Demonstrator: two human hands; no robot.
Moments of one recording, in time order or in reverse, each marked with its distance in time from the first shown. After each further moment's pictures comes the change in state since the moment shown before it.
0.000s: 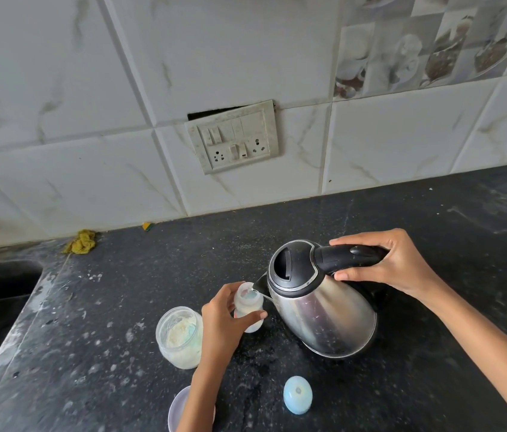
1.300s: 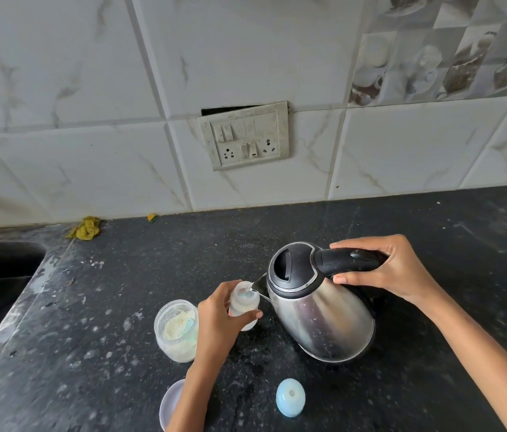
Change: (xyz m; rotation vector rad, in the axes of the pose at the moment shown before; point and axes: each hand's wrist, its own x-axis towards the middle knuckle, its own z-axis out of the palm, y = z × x) left_hand -0.001 -0.009 -0.001 0.016 0.059 0.005; right_hand 0.007 -0.003 0.001 -0.014 -0.029 0.002
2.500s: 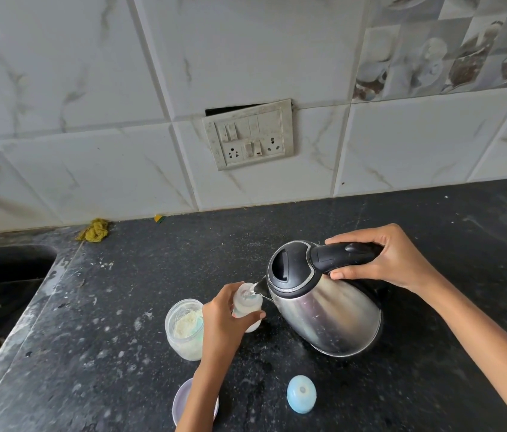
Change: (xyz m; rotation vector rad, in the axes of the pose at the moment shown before) left_hand -0.002 -0.007 -0.006 0.039 0.021 0.004; right_hand 0.013 -0.011 0.008 -0.097 -0.101 -0.016
